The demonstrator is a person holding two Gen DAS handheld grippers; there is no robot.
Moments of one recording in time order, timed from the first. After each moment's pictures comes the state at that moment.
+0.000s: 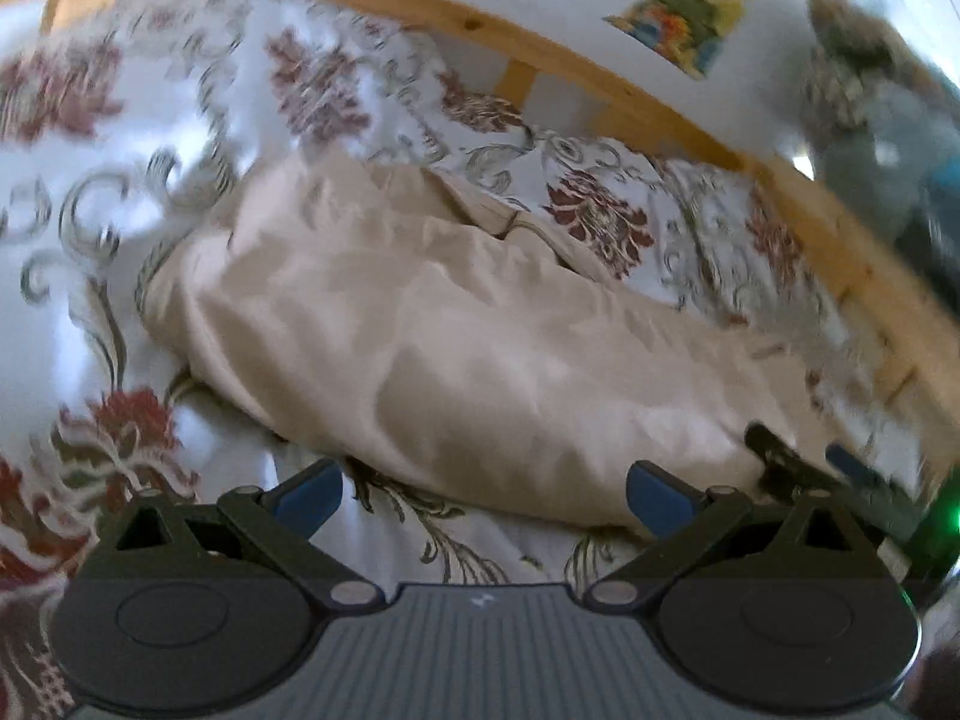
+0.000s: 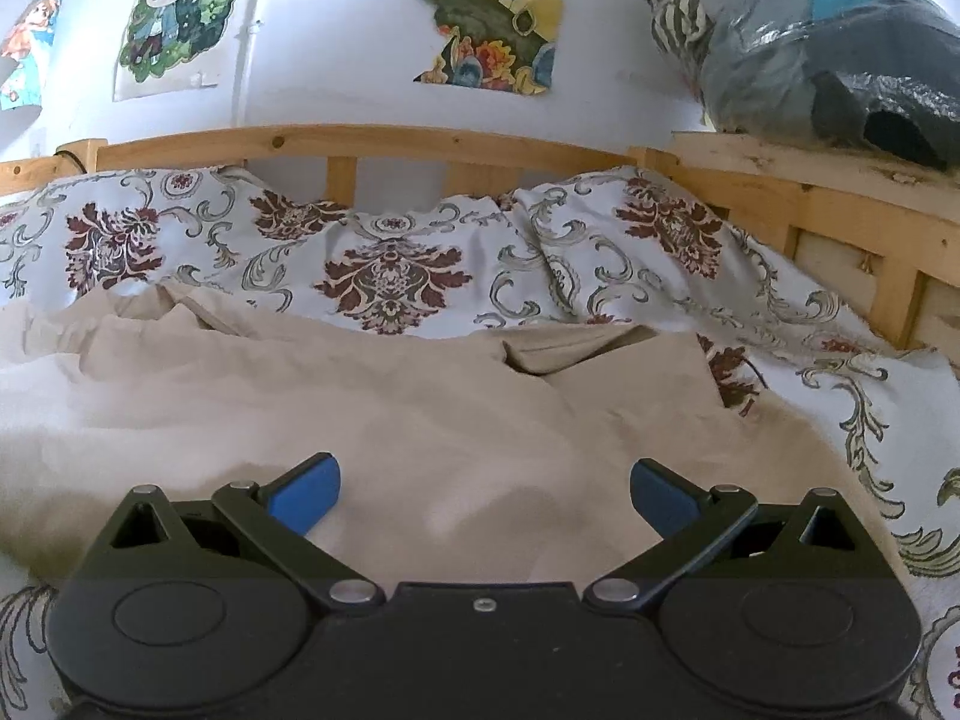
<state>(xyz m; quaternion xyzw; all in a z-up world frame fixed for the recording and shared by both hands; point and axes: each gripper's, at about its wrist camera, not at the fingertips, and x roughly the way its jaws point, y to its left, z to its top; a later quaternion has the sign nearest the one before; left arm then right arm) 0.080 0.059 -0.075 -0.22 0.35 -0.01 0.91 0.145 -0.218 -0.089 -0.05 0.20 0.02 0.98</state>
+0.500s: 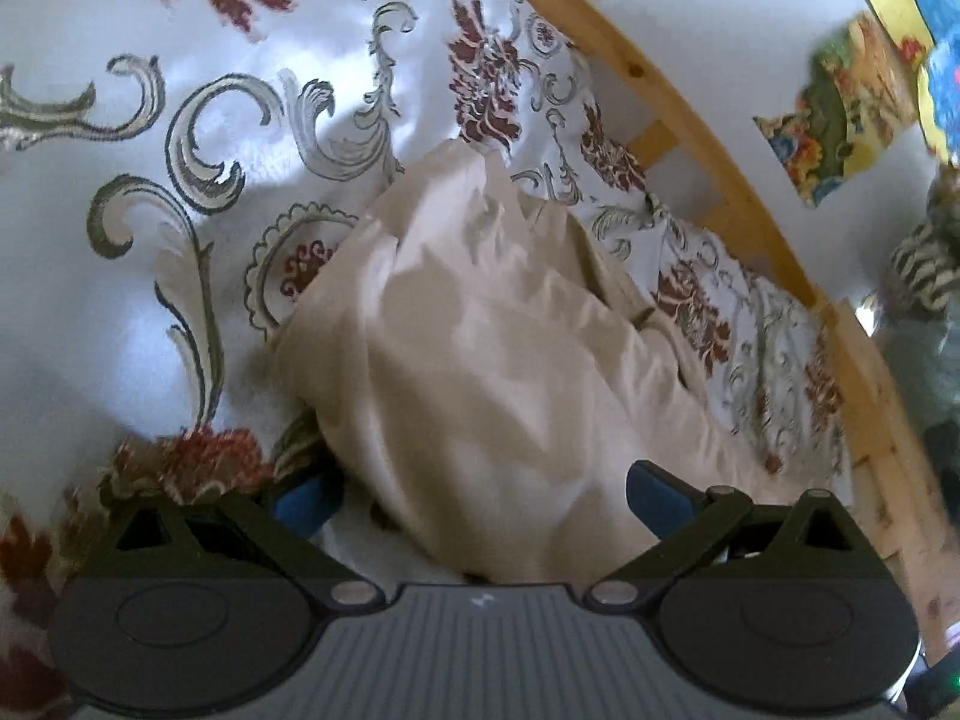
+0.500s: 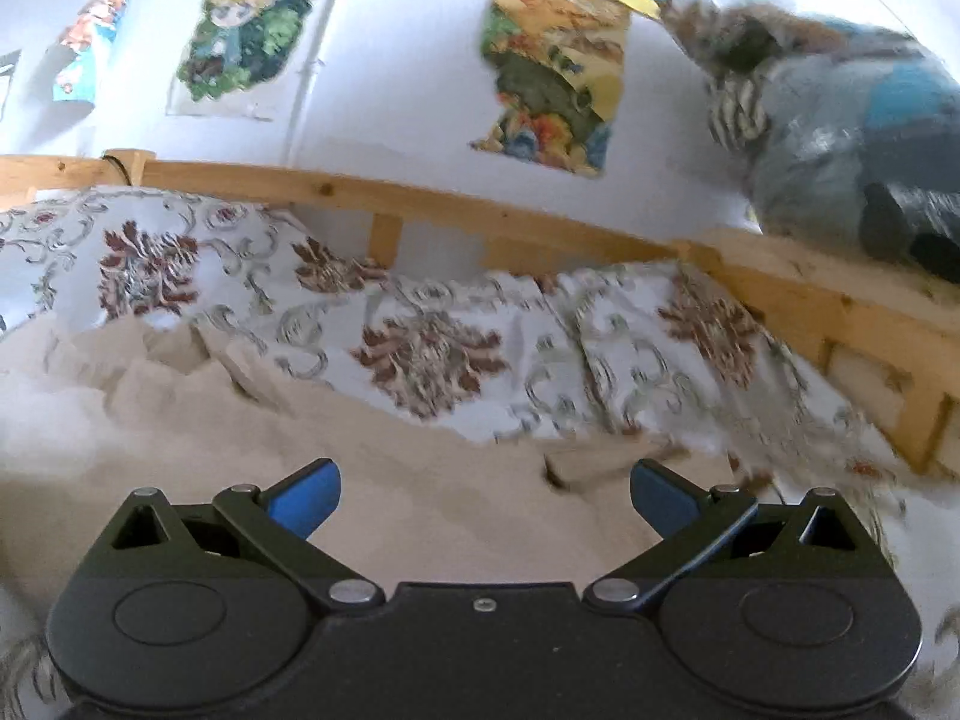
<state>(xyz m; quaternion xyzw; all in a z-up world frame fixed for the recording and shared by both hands) 0.110 0.148 -0.108 -0.38 0.33 0.03 0.86 0.168 -0.192 -0.057 -0.10 0.14 0.07 0.98</state>
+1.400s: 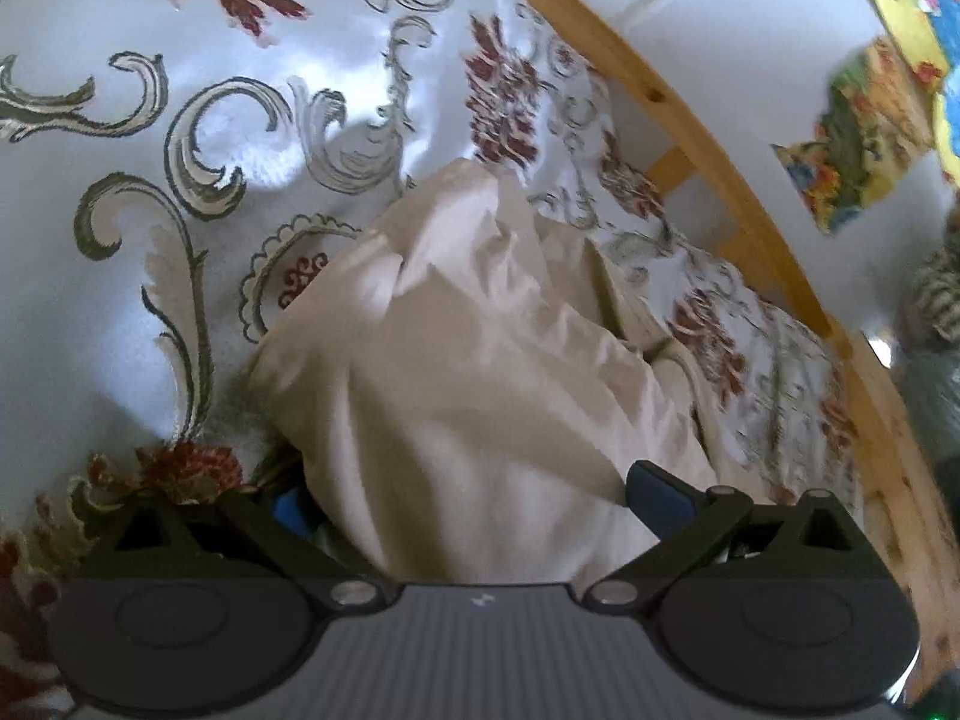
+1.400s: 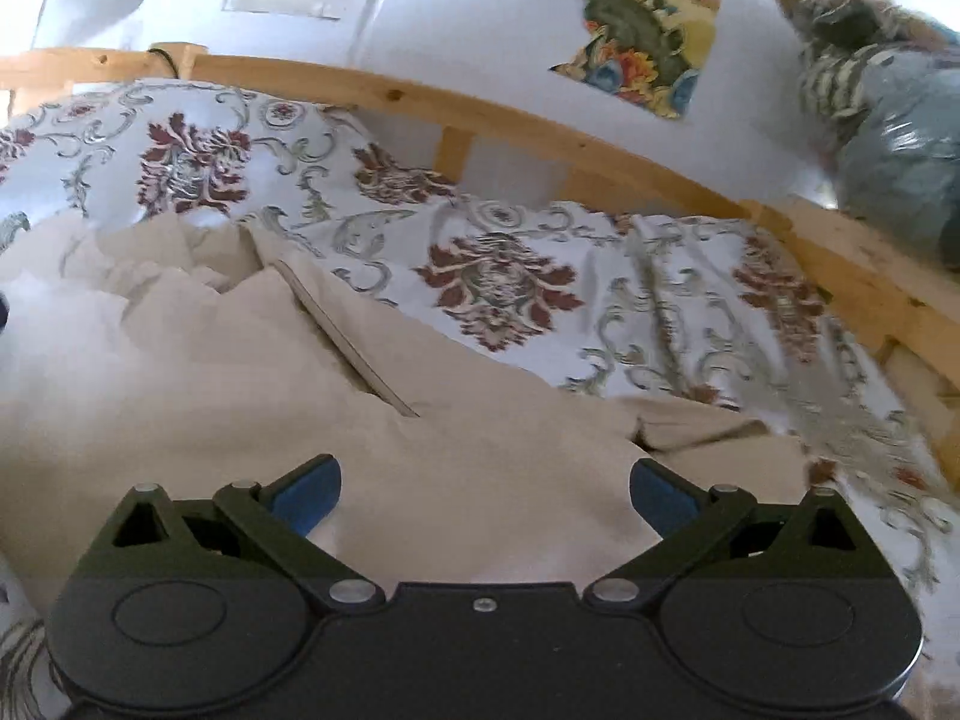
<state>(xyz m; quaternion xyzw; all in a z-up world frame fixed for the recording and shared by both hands) 0.122 0.136 -0.108 -0.37 0.31 0.07 0.87 0.174 -0.151 -0.084 -0.16 0.22 0.08 0.96</state>
